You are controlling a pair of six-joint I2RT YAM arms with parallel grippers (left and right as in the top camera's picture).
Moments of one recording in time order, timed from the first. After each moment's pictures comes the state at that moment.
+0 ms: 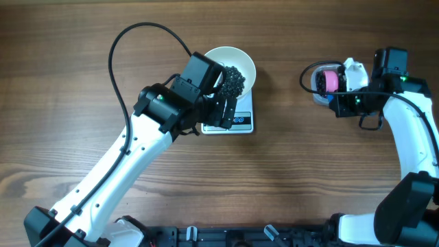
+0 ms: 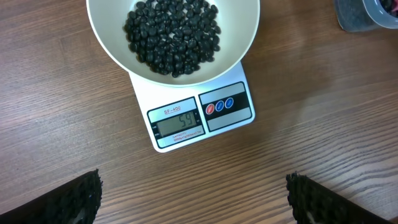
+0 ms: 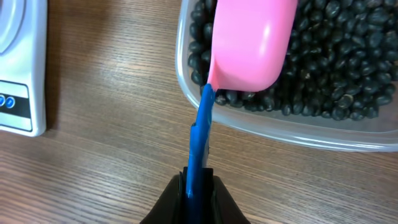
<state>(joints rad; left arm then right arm) -0.59 1.48 1.39 -0.99 -0.02 -0.30 -0.19 1.59 1.18 -0.91 -0.28 -0.30</state>
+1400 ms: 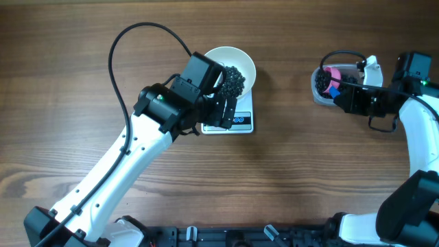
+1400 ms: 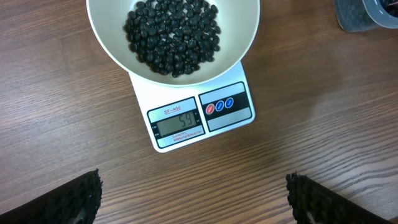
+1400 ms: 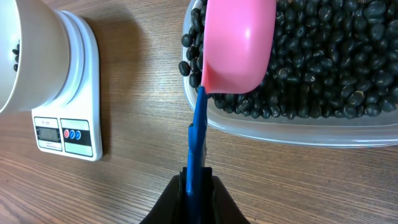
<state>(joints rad) -0.59 1.48 1.39 -0.99 -0.02 -0.30 -0.32 1.59 1.18 -0.89 -0.51 -0.21</state>
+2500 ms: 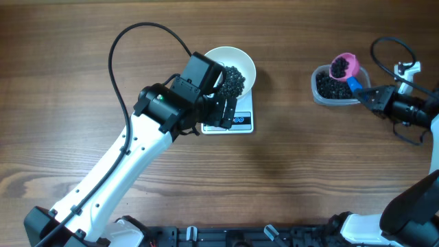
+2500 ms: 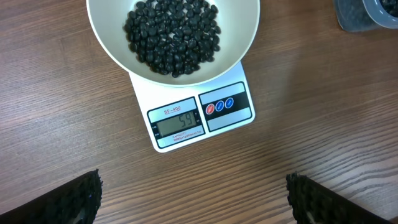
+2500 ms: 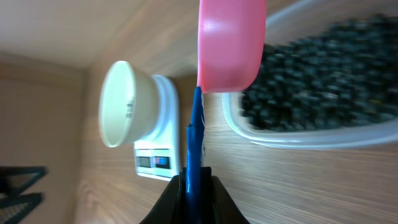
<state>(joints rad) -0.59 1.48 1.39 -0.99 -0.02 -0.30 -0.58 1.59 1.18 -0.94 -0.96 -0.20</state>
